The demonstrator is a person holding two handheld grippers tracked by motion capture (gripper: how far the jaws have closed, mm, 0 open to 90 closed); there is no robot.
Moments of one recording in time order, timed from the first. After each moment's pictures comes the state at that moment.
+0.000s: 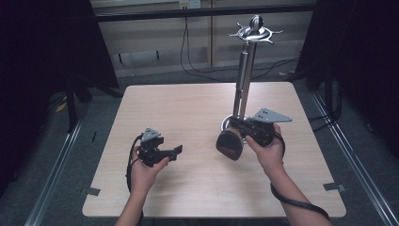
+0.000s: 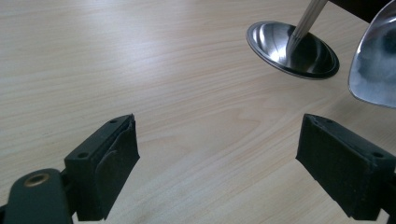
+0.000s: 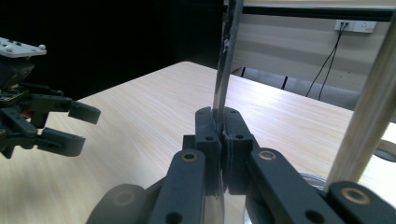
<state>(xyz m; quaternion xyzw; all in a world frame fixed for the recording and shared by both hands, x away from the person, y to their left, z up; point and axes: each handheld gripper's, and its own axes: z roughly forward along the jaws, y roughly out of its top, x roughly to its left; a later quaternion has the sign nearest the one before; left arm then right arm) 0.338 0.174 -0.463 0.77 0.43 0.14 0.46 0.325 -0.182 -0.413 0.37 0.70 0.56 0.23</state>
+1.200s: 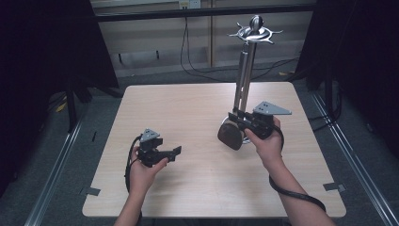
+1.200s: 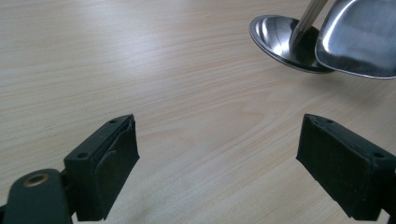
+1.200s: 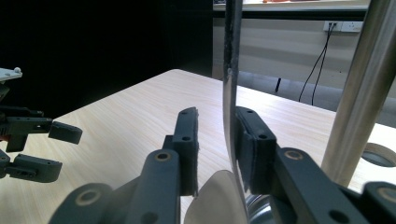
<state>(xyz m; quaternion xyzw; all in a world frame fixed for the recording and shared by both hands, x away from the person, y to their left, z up) 0.339 0.178 -0.465 0.77 0.43 0.13 0.45 0.345 -0.185 -0.410 0.39 0.69 0.57 0.23</state>
